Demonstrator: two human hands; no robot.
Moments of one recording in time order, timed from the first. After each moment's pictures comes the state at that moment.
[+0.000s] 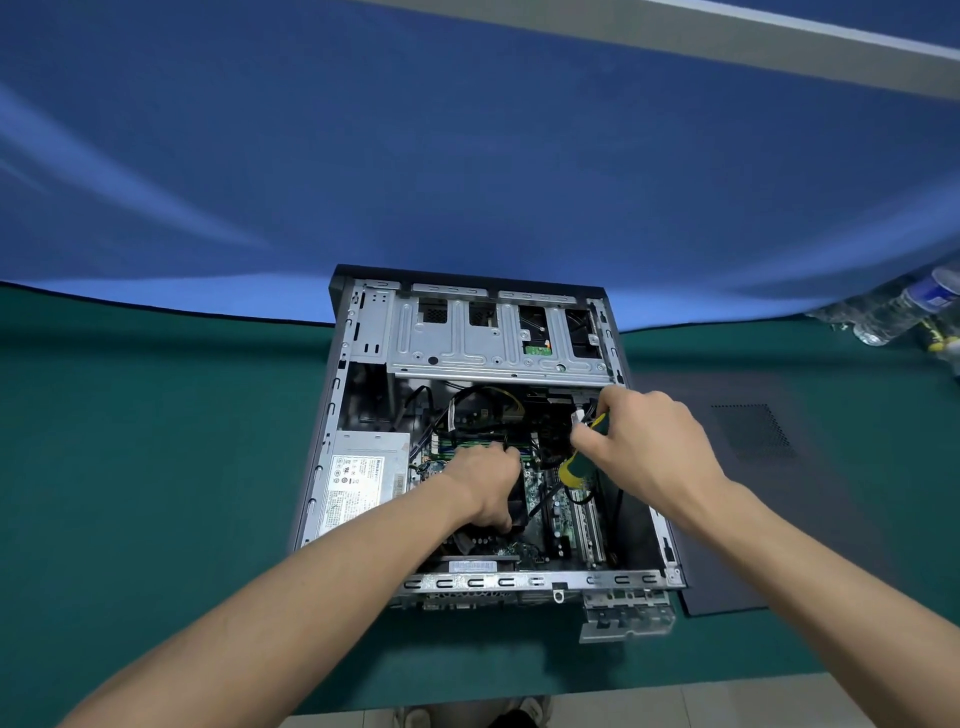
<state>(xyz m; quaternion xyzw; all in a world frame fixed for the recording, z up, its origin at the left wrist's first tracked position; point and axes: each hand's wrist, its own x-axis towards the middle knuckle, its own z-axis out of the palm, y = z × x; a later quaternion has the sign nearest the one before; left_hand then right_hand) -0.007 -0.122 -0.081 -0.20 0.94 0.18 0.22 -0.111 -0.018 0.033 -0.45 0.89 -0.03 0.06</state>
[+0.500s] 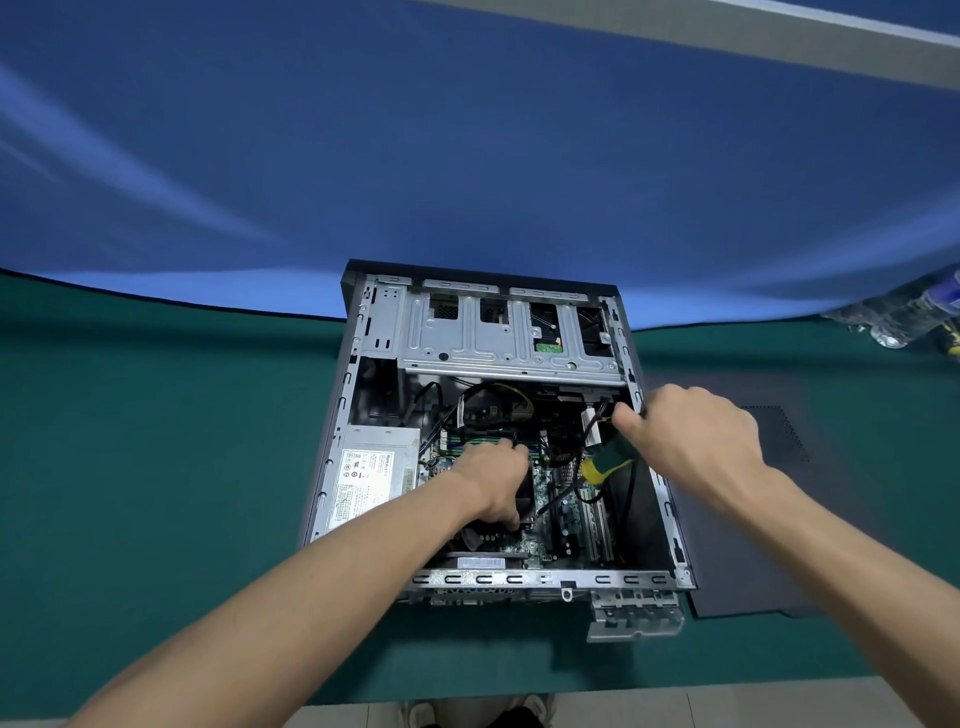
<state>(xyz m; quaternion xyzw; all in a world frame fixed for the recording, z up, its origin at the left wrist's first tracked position) -0.005 -0.122 -0.079 -0.21 0.94 0.19 0.22 -0.129 -0.017 0.037 -0.38 0.92 0.07 0.03</state>
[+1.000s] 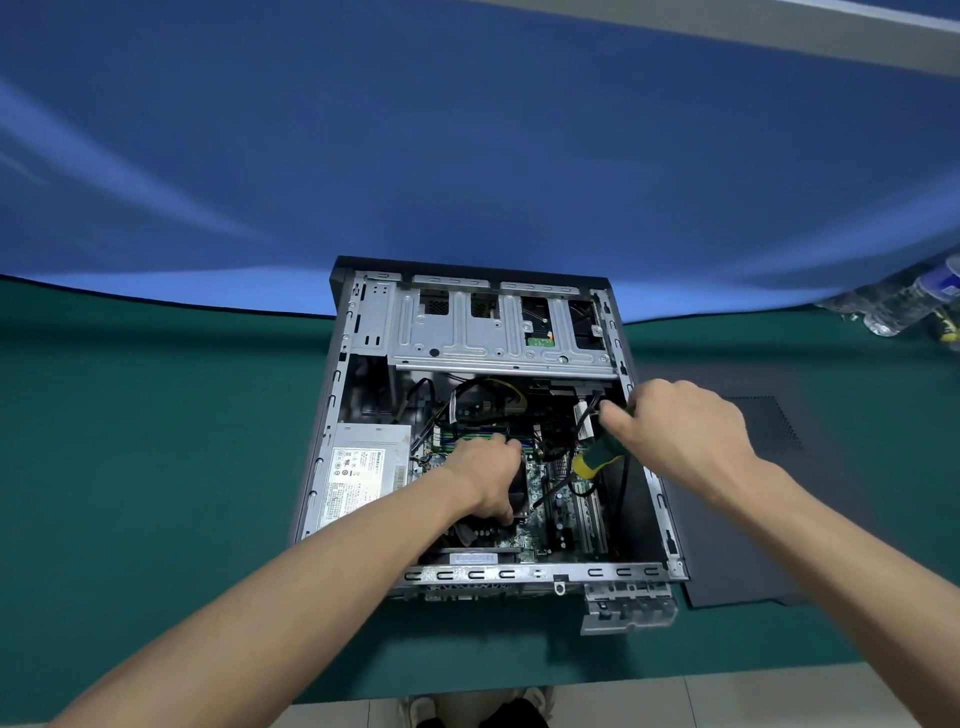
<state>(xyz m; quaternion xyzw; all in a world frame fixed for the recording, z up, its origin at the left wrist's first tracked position) -0.006 -0.122 -0.081 -0.21 0.94 0.18 0.21 -0.129 -0.014 0.036 -0.40 0.91 0.07 0.05</state>
